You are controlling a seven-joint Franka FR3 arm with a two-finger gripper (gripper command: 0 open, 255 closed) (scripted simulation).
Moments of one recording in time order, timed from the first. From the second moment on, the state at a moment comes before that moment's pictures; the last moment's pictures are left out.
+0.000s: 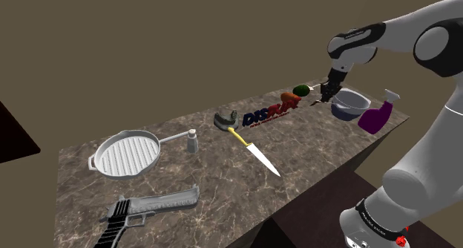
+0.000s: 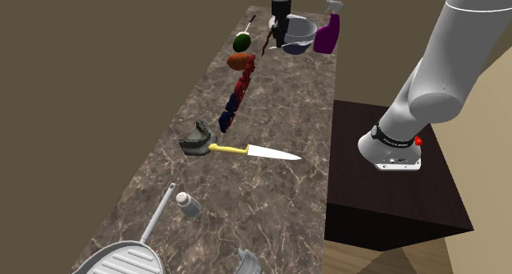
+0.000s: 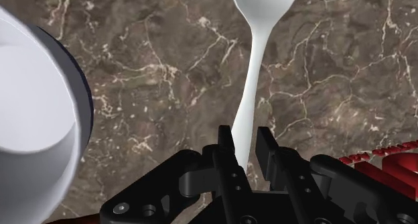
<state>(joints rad) -0.37 0.22 -0.32 -1.94 0.15 1.97 -0.48</state>
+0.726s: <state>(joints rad) -0.38 0.30 -0.31 -1.99 0.19 2.09 -0.51</state>
